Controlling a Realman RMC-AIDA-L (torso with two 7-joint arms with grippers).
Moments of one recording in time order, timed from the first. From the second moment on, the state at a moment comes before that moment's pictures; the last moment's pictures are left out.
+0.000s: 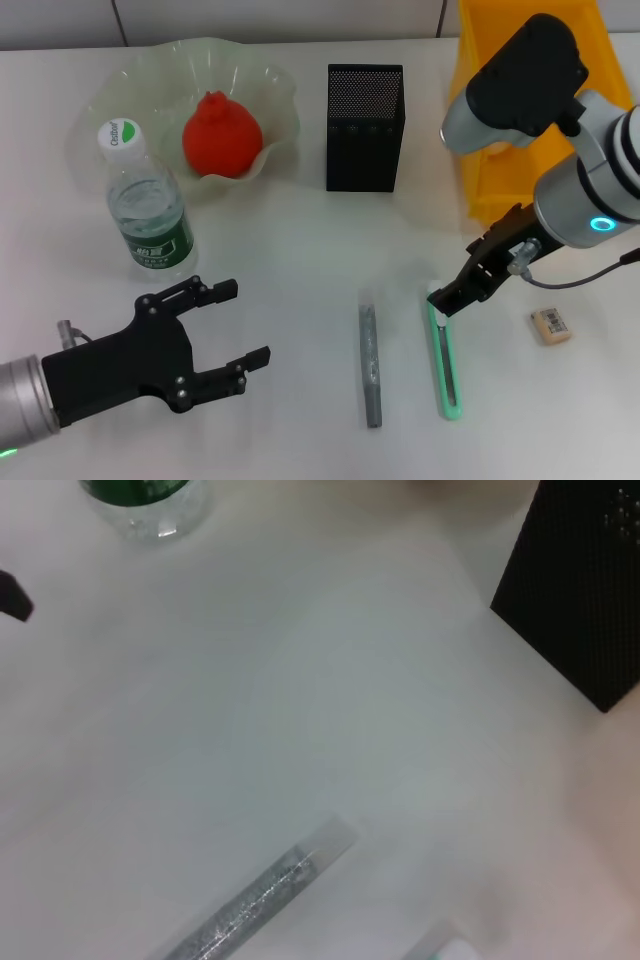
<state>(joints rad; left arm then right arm) -0.25 -2.07 1.02 0.40 1.58 1.56 -0.71 0.53 2.09 -1.65 -1.50 -2.61 -1.53 2.74</state>
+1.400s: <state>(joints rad) -0.24 -2.07 1.03 0.40 1.58 1.56 -0.70 0.62 2.09 -1.72 -1.25 -2.58 -1.39 2.80</state>
